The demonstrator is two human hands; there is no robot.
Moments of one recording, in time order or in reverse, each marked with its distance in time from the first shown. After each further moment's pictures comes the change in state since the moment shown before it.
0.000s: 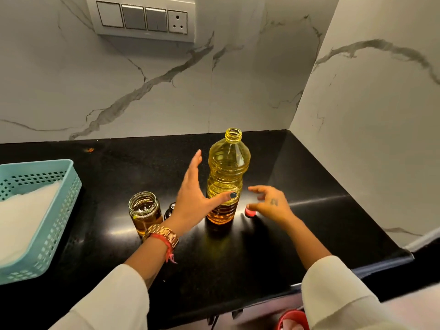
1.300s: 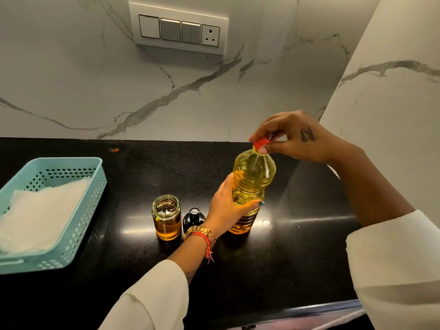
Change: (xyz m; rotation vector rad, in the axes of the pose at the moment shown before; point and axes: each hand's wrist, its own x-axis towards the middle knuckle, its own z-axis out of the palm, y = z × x) left_hand 0.014 -0.010 0.026 -0.092 -0.017 -0.061; right_hand 0.012 -0.167 -0.112 -0.290 -0.122 -0.872
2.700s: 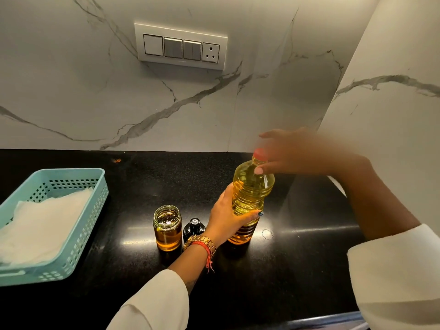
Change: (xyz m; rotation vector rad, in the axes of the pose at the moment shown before) left_hand 0.000 0.004 -0.002 0.016 -0.010 0.004; right_hand -0.010 -0.008 -0.007 -0.110 -0.109 0.263
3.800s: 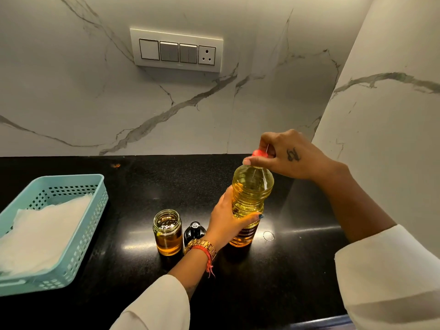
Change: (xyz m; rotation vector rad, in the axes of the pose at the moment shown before) left_hand 0.000 0.000 0.000 0.016 -0.008 -0.013; right_hand 0.010 -0.001 0.019 -0.127 0.217 -0.034
